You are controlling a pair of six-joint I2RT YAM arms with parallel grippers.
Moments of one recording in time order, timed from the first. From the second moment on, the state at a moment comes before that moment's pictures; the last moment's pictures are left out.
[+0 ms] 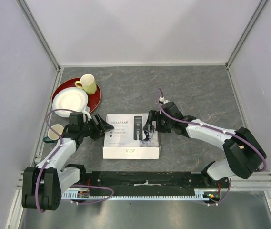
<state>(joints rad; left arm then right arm) -0.06 1.03 0.41 -0.16 0.50 -0.69 0.67 1.43 0.78 -0.14 -0.12 0.69</state>
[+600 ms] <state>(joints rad) -0.18 1.21 0.50 -0.05 0.43 -0.71 0.62 1.54 0.89 -0.16 -0.02 0.65</state>
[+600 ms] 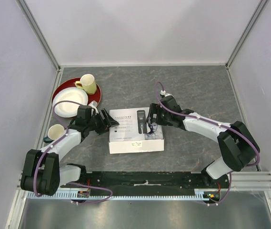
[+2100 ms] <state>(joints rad) -0.35 0.75 0.47 -0.53 0.34 -0.72 0.66 1.10 0.56 -0.28 -0.28 0.74</state>
